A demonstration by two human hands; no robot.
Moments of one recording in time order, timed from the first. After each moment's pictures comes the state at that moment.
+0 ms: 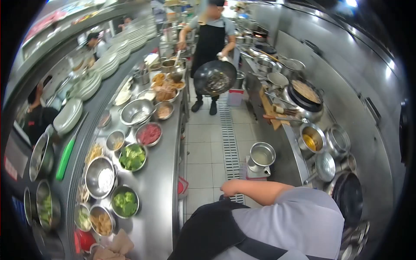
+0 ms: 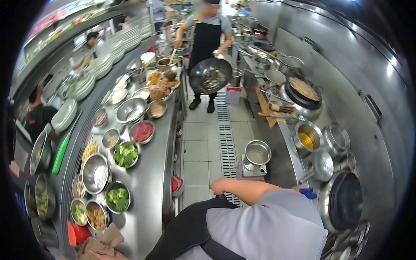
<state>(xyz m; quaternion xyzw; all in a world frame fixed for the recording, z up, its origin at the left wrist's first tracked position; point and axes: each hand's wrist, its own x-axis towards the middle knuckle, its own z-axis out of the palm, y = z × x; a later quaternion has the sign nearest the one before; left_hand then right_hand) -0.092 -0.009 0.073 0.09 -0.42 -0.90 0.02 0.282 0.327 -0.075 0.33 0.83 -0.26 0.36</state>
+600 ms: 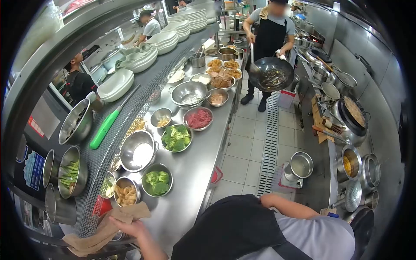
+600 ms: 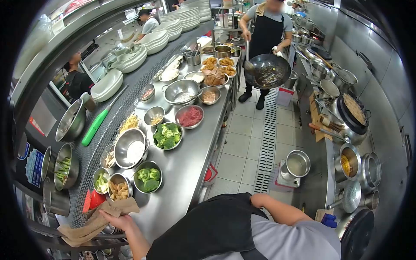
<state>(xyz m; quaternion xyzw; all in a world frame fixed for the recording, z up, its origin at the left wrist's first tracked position) -0.110 0.040 0.068 0.10 -0.41 -0.90 0.08 0.316 0.303 -0.164 0.31 0.84 -0.26 0.37</state>
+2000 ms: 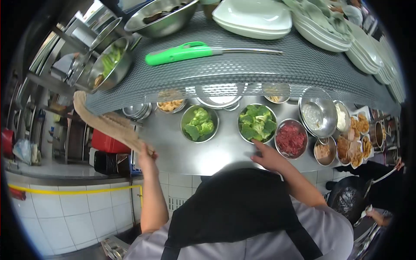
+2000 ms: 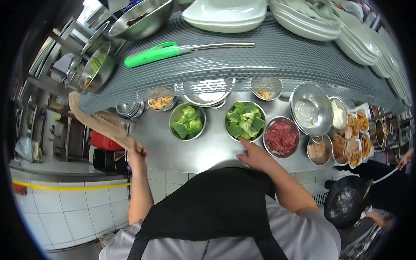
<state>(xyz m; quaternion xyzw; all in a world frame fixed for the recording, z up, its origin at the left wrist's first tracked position) -0.016 0.086 0.007 0.42 -0.58 -0.66 0.21 -0.070 0.519 -0.007 -0.15 0.85 -0.39 0.31</state>
